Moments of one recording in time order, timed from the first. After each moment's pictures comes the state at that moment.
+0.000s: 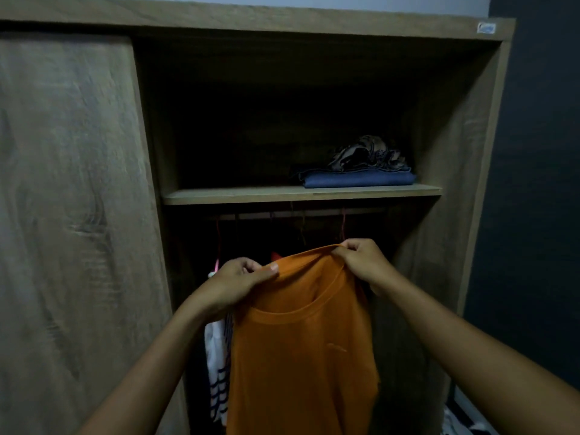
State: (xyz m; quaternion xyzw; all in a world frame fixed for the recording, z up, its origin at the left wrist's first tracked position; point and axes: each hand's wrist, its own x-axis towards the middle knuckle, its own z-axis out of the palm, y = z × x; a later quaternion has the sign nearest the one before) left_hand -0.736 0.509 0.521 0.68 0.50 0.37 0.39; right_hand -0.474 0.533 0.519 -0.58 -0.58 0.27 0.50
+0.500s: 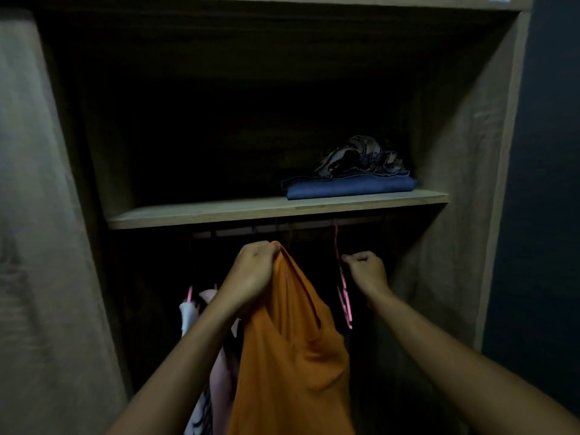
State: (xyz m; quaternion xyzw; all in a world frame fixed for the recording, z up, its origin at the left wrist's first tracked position) left_hand -0.653 0.587 0.548 0.70 0.45 0.48 0.28; right_hand -0.419 0.658 0.476 -0.63 -0.41 0.25 0.61
